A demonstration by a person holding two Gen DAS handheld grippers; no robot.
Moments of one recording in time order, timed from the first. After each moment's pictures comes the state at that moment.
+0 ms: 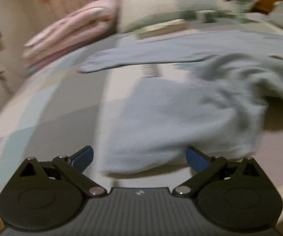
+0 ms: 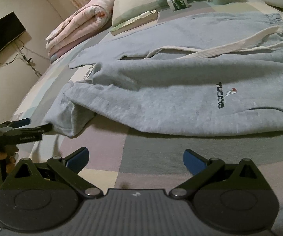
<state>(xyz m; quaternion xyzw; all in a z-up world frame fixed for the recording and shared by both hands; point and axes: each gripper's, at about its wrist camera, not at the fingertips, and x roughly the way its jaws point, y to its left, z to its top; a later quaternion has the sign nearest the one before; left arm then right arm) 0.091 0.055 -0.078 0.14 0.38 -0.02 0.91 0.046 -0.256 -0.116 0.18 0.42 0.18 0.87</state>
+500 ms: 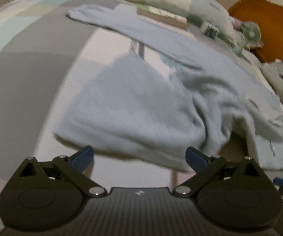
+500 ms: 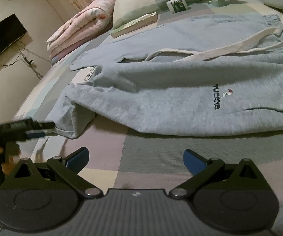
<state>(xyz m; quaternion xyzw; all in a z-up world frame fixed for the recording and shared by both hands) 0.109 0.116 -0.064 -0.11 0.45 -0.06 0.89 0.042 -0.264 -0.113 0.18 0.41 0.18 0.87</state>
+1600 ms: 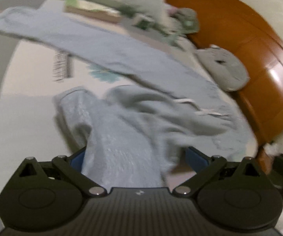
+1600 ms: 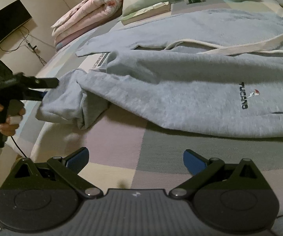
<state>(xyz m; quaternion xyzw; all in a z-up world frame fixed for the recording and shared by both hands) 0.164 0.087 -0.045 -0.13 0.46 -0.32 0.82 0.052 -0.234 -0.112 0.16 0.44 0.20 0.86</state>
